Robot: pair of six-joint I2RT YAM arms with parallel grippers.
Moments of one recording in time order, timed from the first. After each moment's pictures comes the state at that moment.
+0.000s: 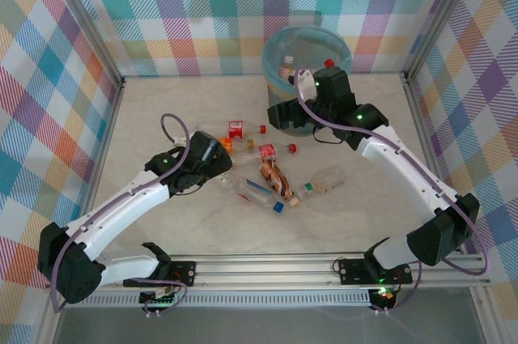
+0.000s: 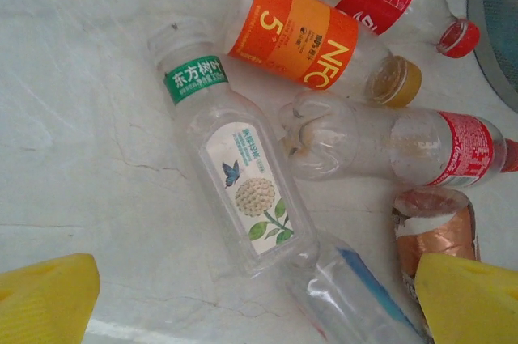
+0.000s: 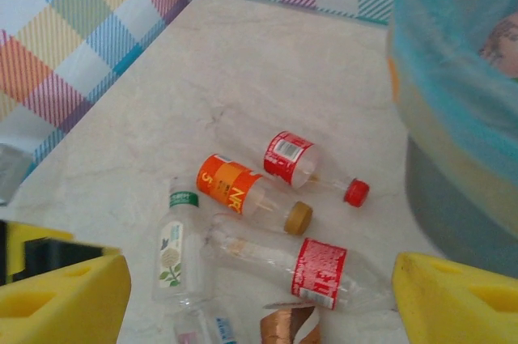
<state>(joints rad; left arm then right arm) -0.62 1.19 0.97 -0.79 -0.27 -1.00 0.57 1.43 1.48 -0.60 -0.24 0.17</state>
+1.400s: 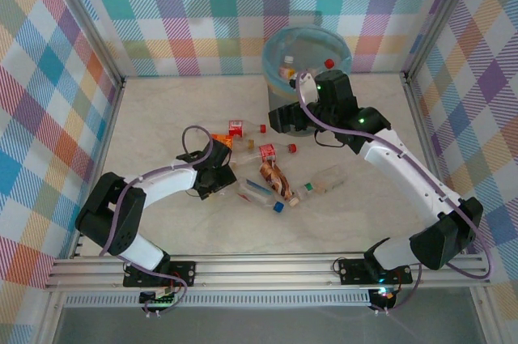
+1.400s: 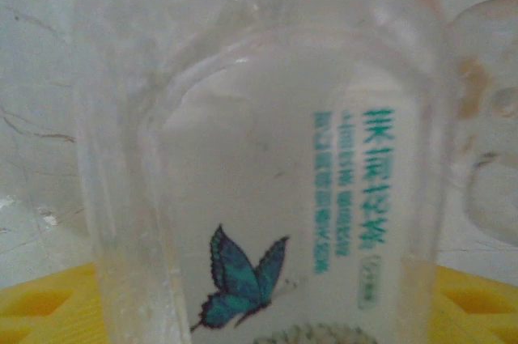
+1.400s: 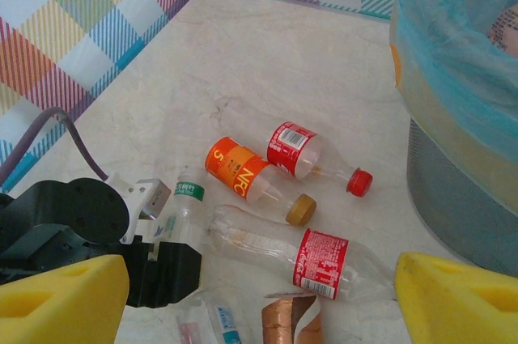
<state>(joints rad) -0.53 1.54 0.81 -0.50 -0.06 -1.02 0.58 1.40 1.45 -0.60 -0.24 0.17</state>
